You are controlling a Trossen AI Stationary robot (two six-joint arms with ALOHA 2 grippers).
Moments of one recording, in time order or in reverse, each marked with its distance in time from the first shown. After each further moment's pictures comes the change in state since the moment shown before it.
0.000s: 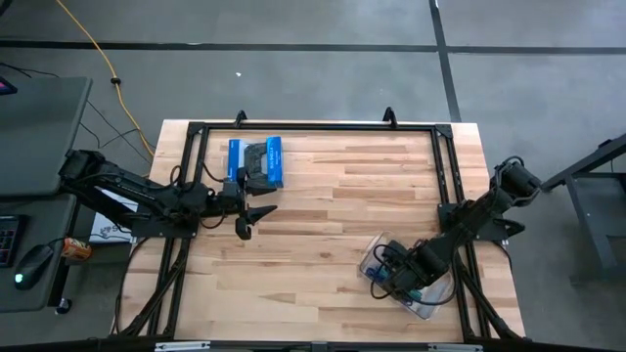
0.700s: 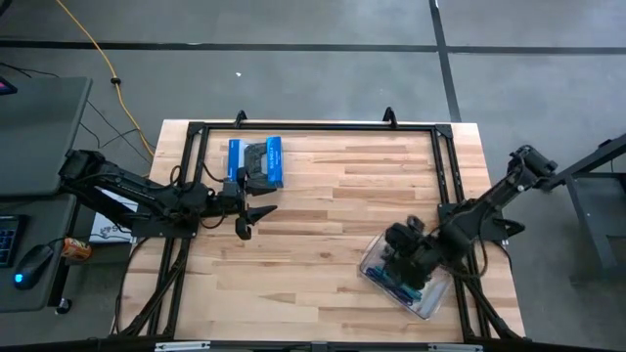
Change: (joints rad) left arm 0.000 0.000 0.000 0.000 0.000 0.000; right arm -0.013 -0.235 0.003 0.018 0.354 -0.288
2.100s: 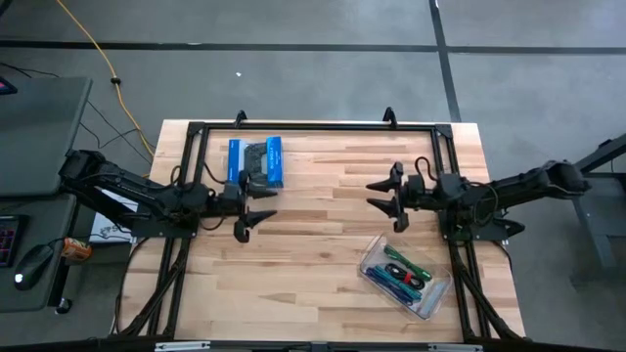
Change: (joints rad) left arm 0.000 0.000 0.000 -0.007 0.037 0.023; right arm -0.608 -0.447 -0.721 1.677 -0.300 -1.057
